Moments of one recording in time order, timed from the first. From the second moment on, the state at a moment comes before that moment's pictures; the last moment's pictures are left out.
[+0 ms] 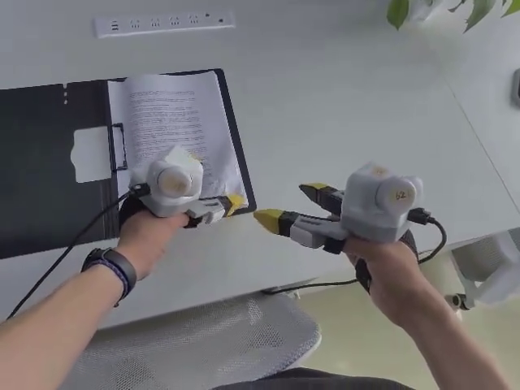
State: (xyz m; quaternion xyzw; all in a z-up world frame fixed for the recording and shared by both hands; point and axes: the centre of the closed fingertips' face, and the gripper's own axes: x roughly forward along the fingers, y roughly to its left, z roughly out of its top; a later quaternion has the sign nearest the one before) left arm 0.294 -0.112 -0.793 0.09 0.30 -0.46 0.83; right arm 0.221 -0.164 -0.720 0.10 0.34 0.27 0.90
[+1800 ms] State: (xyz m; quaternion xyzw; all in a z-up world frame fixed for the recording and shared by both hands) left arm 0.270 -0.123 -0.792 0.07 0.30 -0.48 0.82; right arm 0.250 -0.159 -0.733 0.18 0.33 0.26 0.89
